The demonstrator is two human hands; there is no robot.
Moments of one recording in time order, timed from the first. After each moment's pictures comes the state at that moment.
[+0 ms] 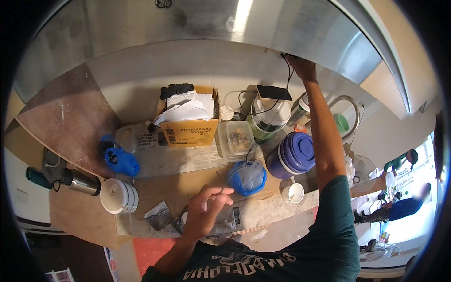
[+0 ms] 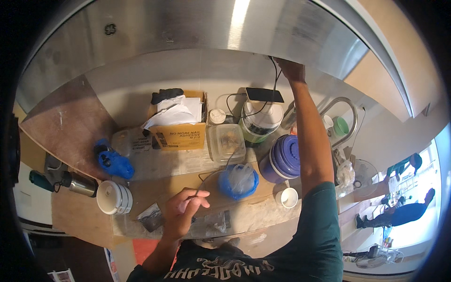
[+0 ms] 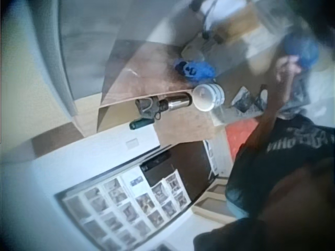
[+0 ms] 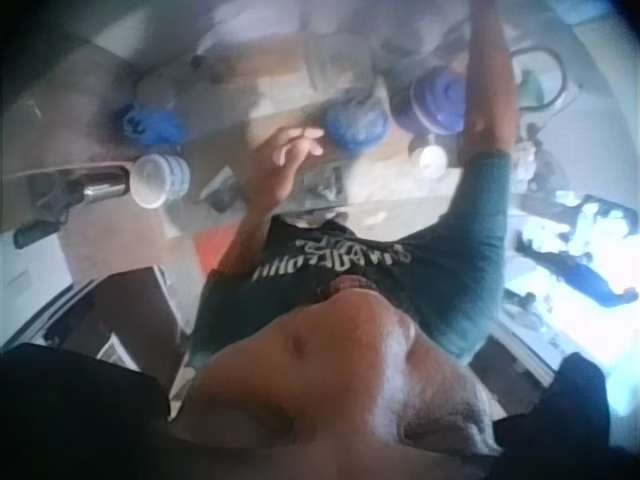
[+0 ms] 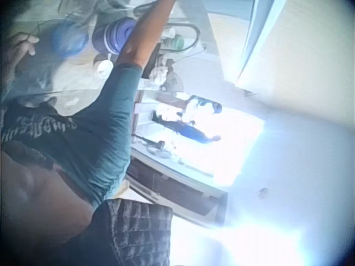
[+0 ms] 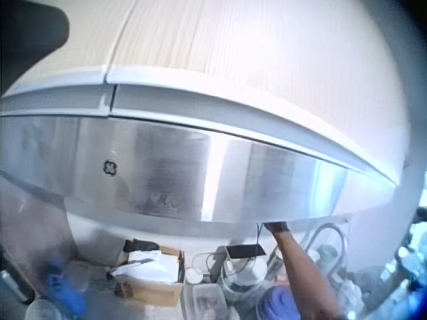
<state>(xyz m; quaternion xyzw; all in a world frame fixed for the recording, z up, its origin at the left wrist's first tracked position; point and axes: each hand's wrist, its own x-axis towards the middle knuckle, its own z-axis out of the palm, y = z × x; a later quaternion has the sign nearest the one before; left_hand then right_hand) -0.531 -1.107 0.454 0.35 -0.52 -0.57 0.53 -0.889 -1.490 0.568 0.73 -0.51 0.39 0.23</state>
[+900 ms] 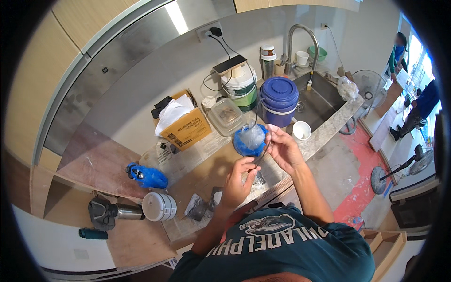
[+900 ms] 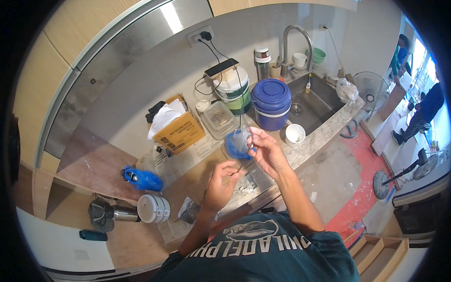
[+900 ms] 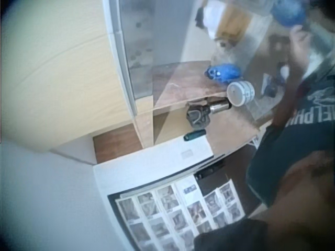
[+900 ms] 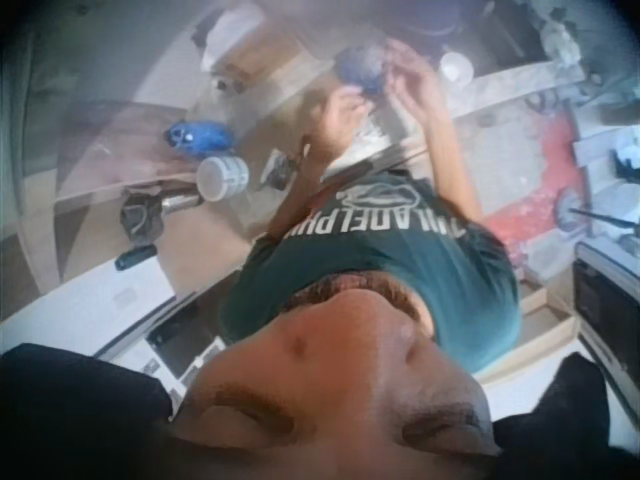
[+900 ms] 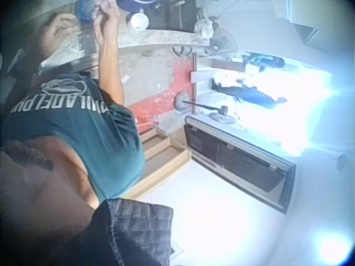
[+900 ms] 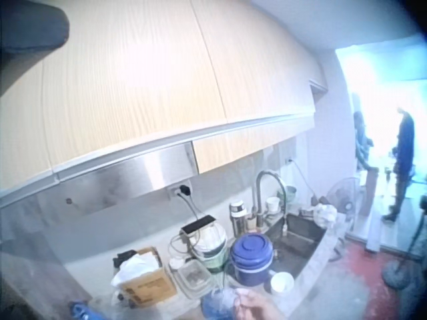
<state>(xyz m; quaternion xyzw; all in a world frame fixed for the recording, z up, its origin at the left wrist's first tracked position) -0.585 -1.040 0.426 0.30 -0.71 -0.48 0.42 -0.778 -1.041 0.427 0.22 -0.21 0.71 -0.63</state>
